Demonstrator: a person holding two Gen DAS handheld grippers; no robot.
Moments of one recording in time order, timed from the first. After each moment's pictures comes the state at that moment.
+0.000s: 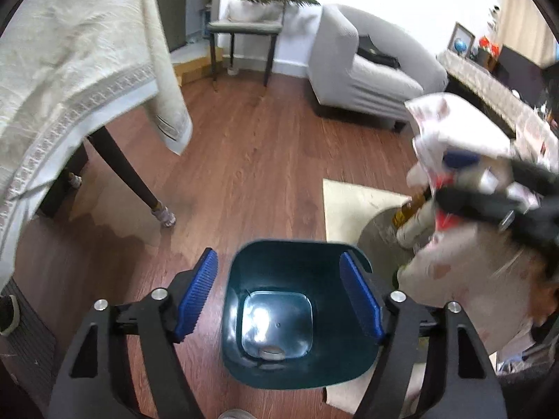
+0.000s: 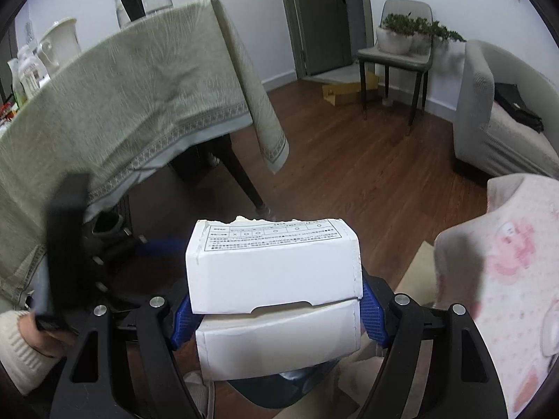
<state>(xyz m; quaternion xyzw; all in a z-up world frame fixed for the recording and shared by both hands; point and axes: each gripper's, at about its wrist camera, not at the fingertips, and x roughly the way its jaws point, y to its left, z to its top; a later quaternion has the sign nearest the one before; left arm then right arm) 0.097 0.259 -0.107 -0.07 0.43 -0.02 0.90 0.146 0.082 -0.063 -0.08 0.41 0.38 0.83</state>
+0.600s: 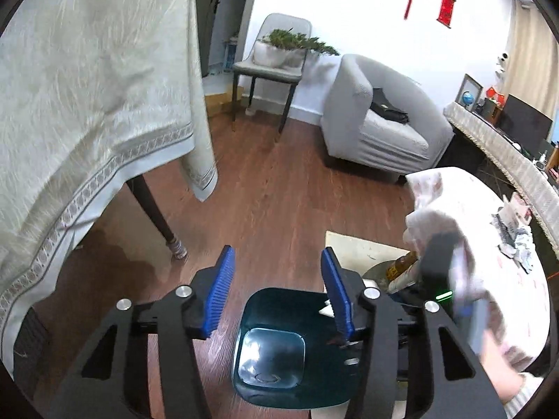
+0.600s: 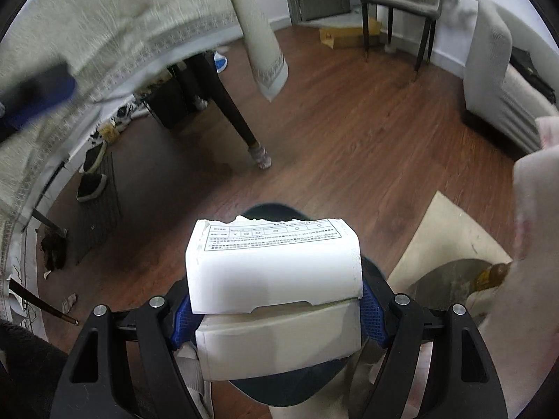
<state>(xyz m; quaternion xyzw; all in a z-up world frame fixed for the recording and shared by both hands) 0.084 0.280 -0.042 -0.11 0.35 0.01 0.93 0.152 0.130 -0.167 -0.12 0.50 0.35 0.78</state>
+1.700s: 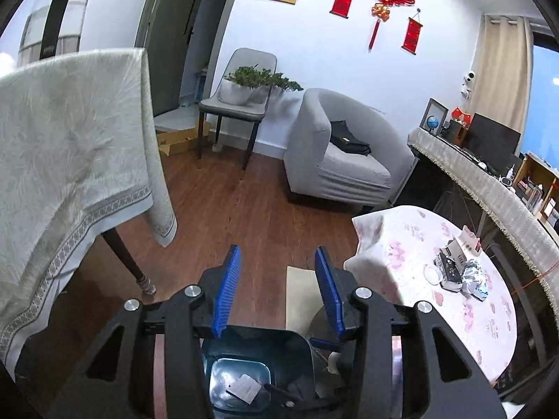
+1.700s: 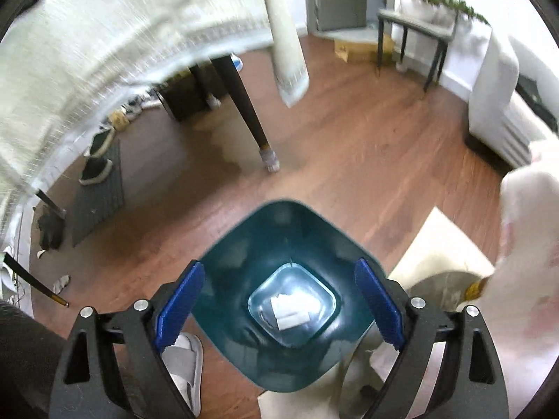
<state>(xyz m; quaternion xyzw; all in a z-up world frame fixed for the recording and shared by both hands) 0.081 0.246 0.027 -0.12 0.28 -0.05 0.95 0.112 0.115 -0.108 -0.15 0.44 0.38 0.80</state>
